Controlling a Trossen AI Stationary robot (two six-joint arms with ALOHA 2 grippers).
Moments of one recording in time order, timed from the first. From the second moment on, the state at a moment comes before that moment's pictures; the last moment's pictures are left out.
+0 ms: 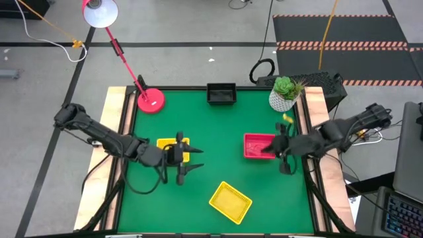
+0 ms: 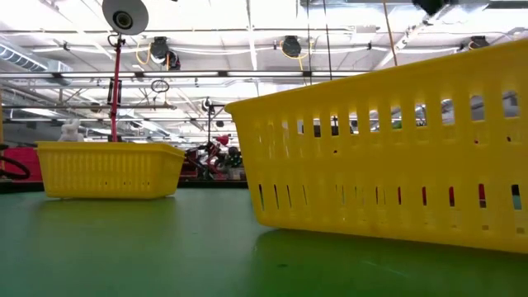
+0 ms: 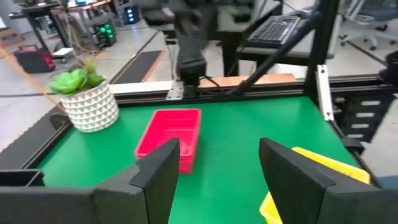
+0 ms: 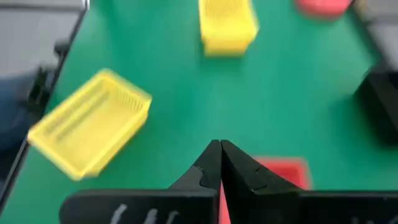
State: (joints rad) left arm -0.42 1.28 0.90 0.15 -0.46 -0.02; right arm 0.39 0.92 0.99 -0.80 0.29 0.28
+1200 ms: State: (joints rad) left arm -0.58 1.79 1.24 -0.13 -0.27 0.07; right arm 0.25 0.78 0.87 -0.27 0.29 -0.09
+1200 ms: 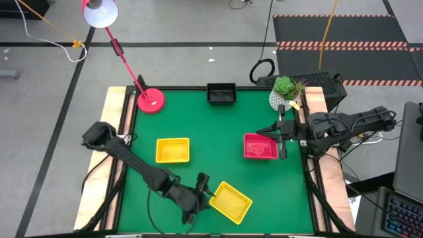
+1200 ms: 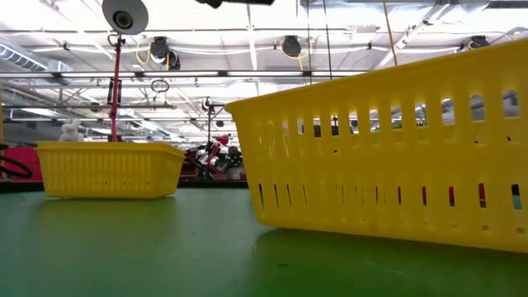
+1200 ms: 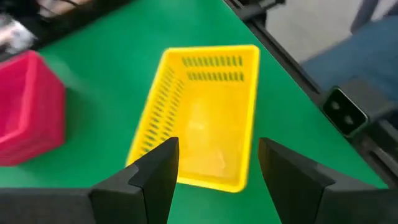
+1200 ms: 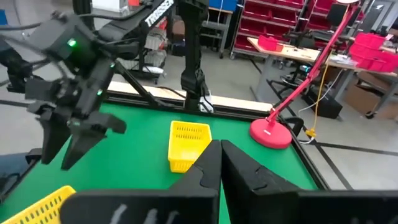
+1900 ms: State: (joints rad) left arm -0.56 2.07 1.62 -0.35 -0.21 -0.10; right arm 0.25 0.78 0.87 -0.29 0.29 -0.09
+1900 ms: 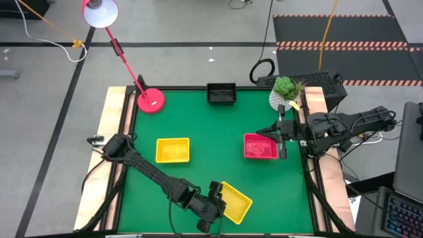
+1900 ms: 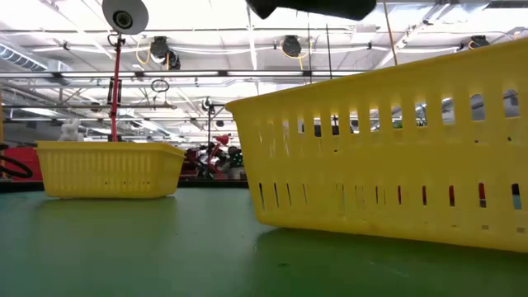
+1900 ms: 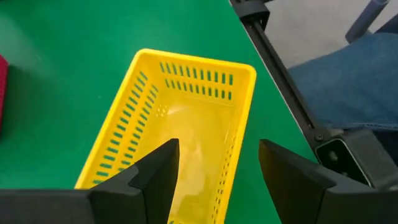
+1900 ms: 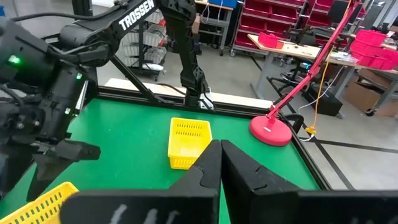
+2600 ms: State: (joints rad) left arm -0.57 2.13 1.62 -0.40 -0.19 -0.15; right arm 0.25 0.78 0.87 -0.29 0.29 -0.09
